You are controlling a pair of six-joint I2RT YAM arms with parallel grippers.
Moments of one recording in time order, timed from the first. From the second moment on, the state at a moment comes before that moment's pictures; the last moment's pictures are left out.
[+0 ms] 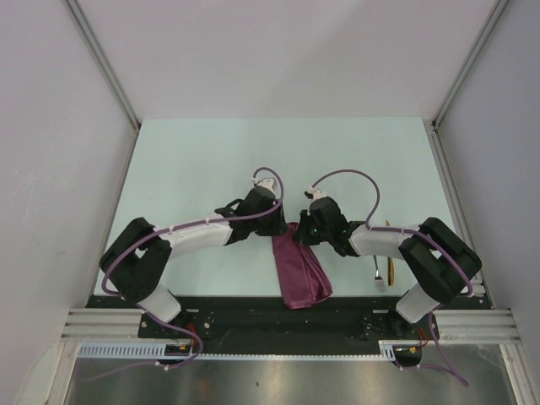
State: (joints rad) left arm -0.76 1.58 0.87 -0.06 -0.02 -0.69; right arm 0.73 1.59 0.68 0.19 -0.07 0.60
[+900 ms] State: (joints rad) left arm -0.86 1.68 0.91 -0.19 -0.20 -0.59; right arm 0.68 1.57 0.67 0.18 -0.19 0.83
